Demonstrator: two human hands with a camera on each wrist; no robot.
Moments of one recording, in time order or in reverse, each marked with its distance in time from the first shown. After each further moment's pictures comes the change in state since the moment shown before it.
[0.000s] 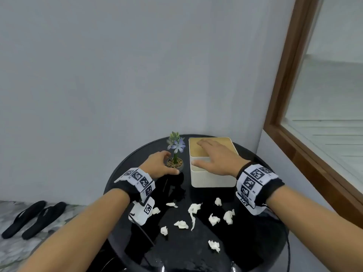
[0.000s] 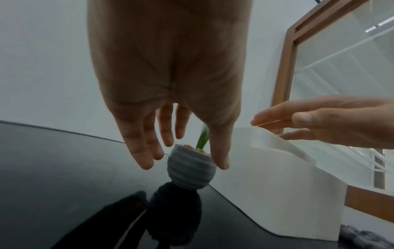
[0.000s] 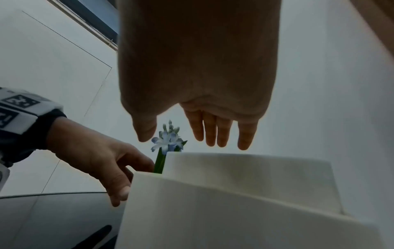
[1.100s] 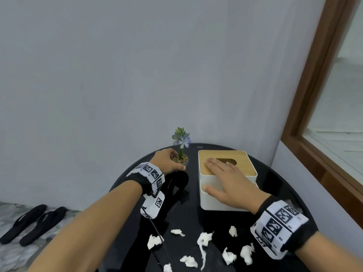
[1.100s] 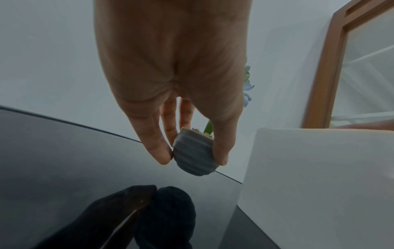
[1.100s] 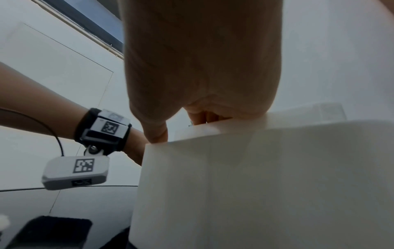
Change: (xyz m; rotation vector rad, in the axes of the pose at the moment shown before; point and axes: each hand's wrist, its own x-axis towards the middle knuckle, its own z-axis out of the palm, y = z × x) left_hand 0.085 -0.012 -0.011 -0.070 0.094 -0.066; right_hand 0.010 0.013 0.033 -0.029 0.031 -0.058
